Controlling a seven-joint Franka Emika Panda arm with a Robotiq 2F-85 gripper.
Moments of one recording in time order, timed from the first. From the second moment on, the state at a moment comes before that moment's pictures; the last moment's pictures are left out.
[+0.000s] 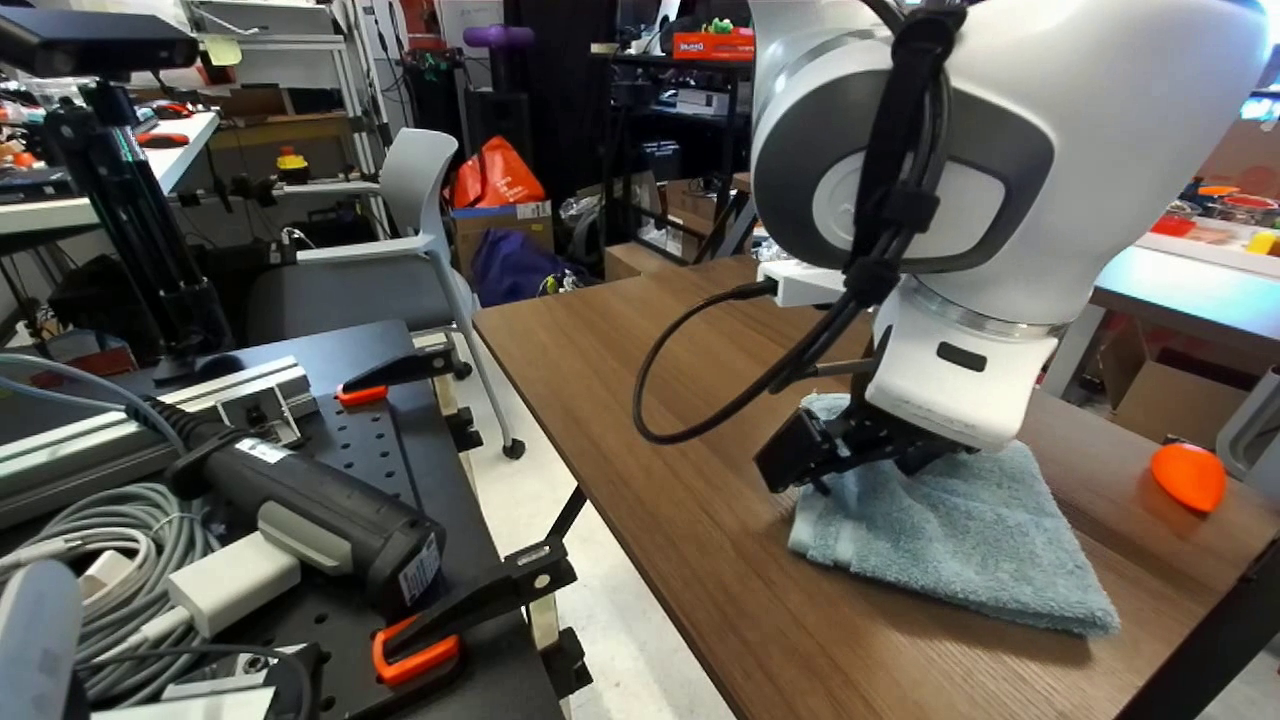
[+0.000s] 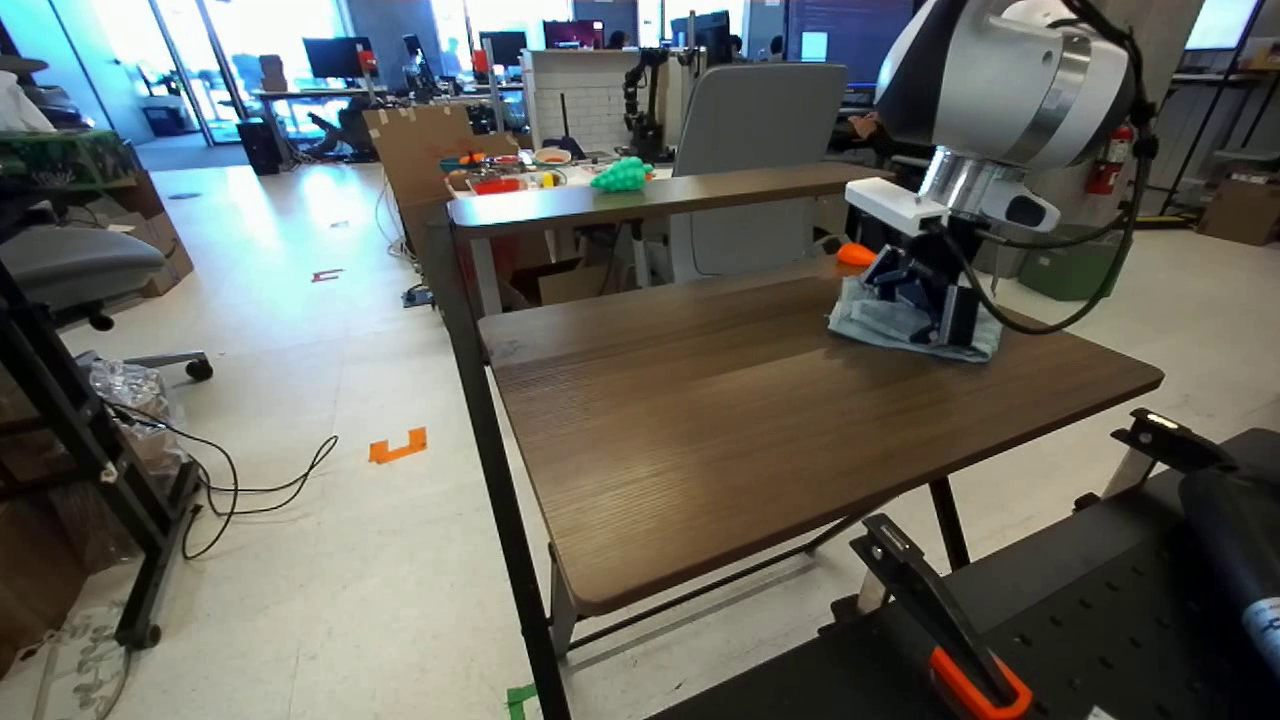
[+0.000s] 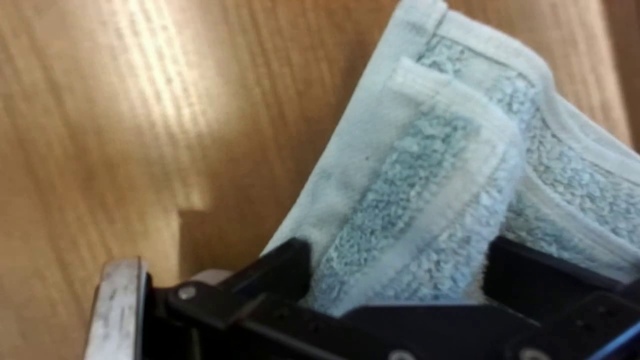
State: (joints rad) arm -0.21 0.80 -0.03 -1.85 0.46 2.60 1.14
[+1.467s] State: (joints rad) arm -0.13 0.59 -0.19 -2.22 0.40 2.65 0.91
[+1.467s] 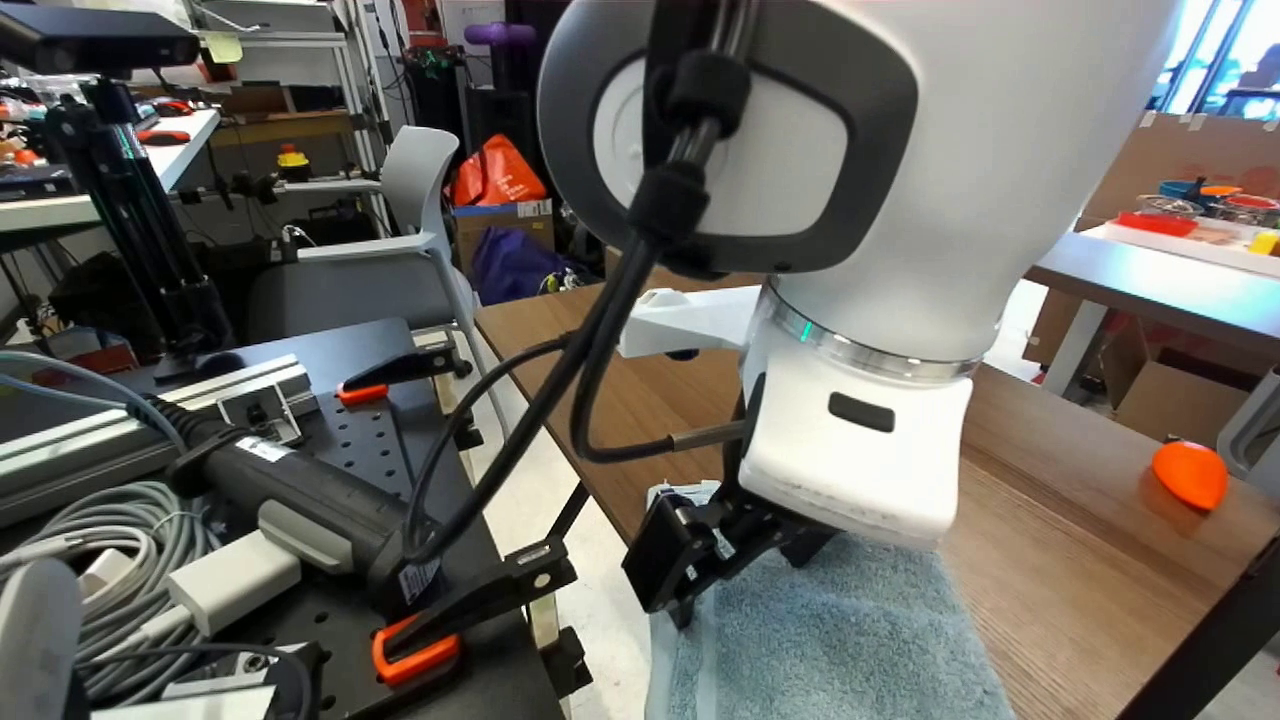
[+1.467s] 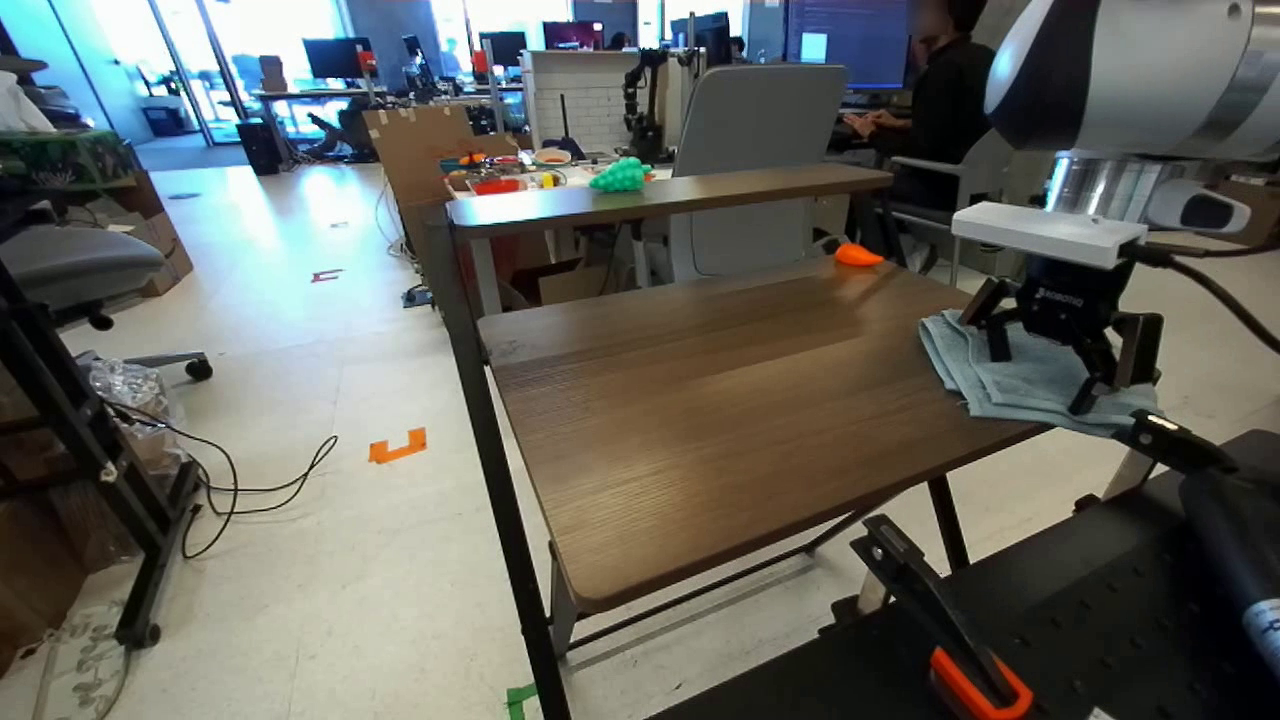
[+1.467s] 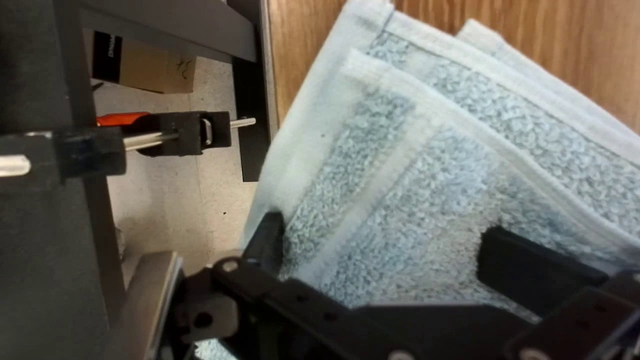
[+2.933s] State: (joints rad) arm -0.16 0.72 -0.07 -1.89 0.53 2.46 1.14
